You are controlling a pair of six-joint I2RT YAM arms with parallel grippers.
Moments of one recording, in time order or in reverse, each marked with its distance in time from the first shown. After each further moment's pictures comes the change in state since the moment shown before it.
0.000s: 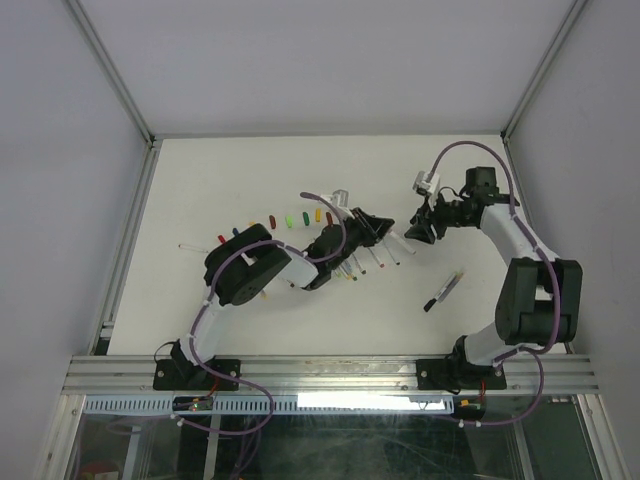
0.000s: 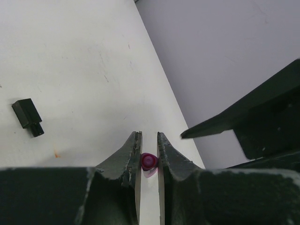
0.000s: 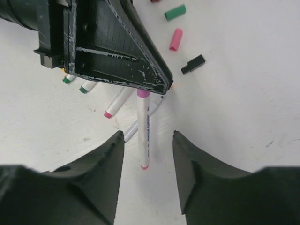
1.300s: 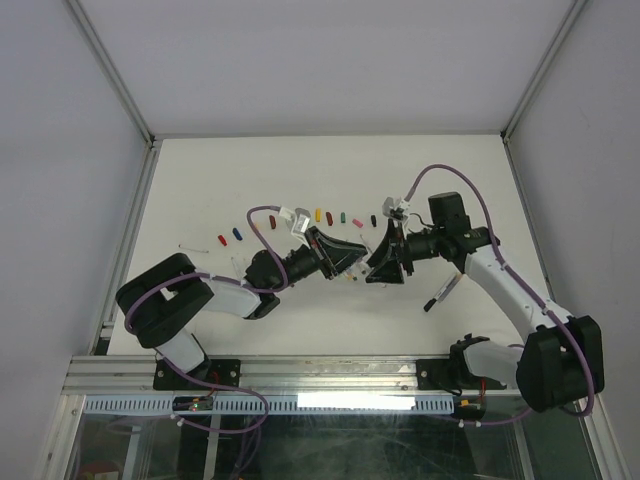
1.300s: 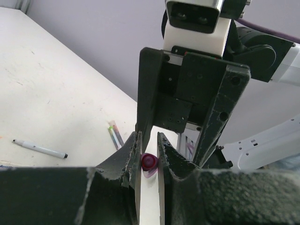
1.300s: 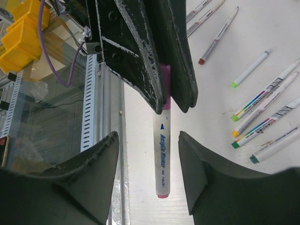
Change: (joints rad) left arm 0.008 -0.596 -0.600 0.275 0.391 0.256; right arm 0.334 -0.378 -0.224 0.103 -0.284 0.578
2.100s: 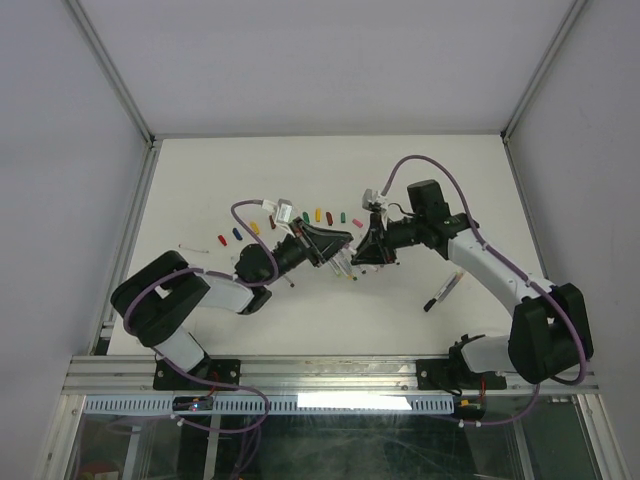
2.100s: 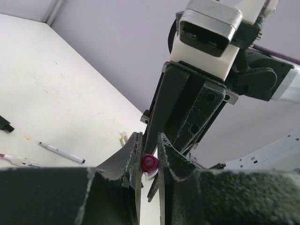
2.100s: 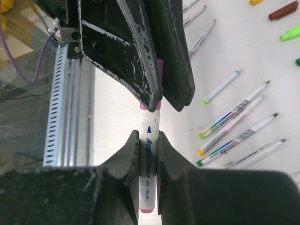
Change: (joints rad) left arm 0.097 -0.012 -0.032 0.041 -0.027 -0.060; right arm 0.094 0.138 0.075 0.085 0.117 -0.050
